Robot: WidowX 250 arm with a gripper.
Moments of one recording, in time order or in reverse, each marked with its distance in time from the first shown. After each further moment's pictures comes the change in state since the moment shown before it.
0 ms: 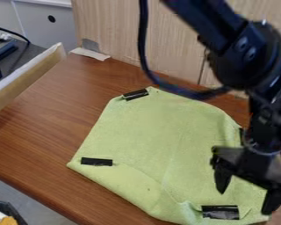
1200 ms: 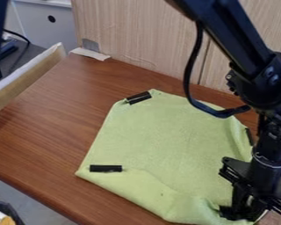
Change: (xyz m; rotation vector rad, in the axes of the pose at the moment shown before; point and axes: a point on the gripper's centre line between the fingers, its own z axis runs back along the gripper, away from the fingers) arm 0.004 -0.013 -0.035 0.004 0.125 -0.197
